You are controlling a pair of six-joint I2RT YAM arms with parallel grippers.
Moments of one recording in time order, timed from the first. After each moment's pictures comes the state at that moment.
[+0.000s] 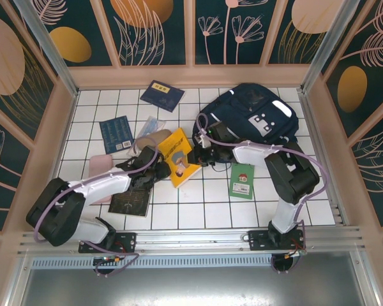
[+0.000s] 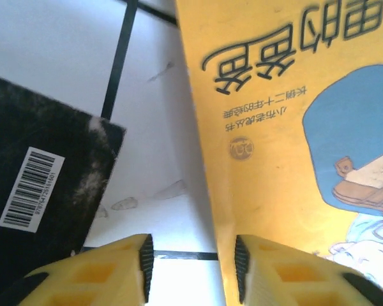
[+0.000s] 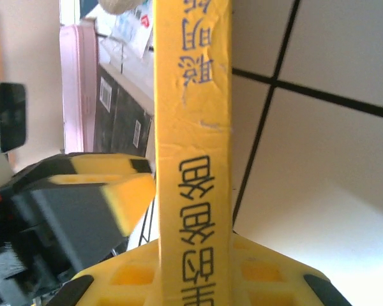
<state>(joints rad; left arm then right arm) -0.63 1.38 0.65 -0.23 -0.02 -0.99 0.59 1.78 0.99 -0.09 -0.73 0.64</state>
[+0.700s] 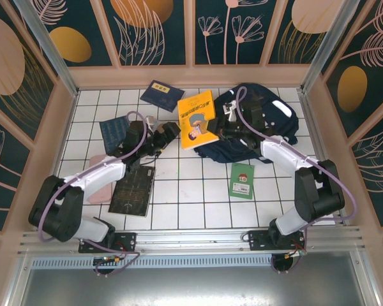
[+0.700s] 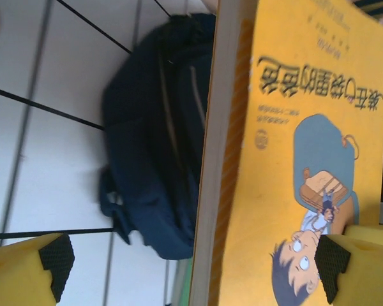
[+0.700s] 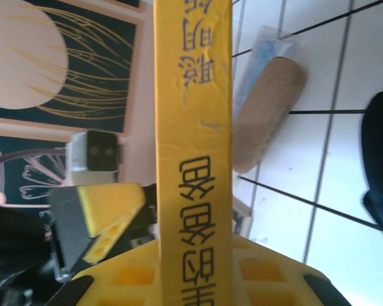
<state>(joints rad) -0.48 1.46 0.78 0.25 0.34 -1.14 0.37 1.53 1.00 0.07 -0.81 0.89</state>
